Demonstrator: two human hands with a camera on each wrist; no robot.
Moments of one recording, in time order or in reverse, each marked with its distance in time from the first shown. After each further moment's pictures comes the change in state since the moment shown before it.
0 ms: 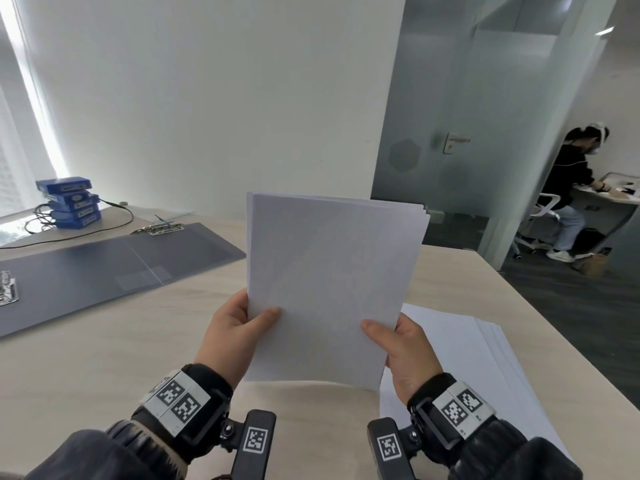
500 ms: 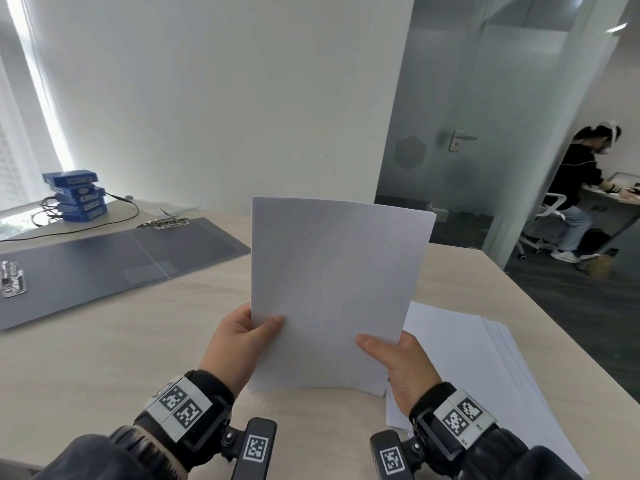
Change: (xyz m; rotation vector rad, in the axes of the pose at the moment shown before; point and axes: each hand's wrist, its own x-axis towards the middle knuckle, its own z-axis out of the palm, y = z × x) left_hand -0.007 -0.014 -0.009 -0.001 0.030 -0.116; right_hand -0.011 0.016 0.007 -0.067 -0.070 0.045
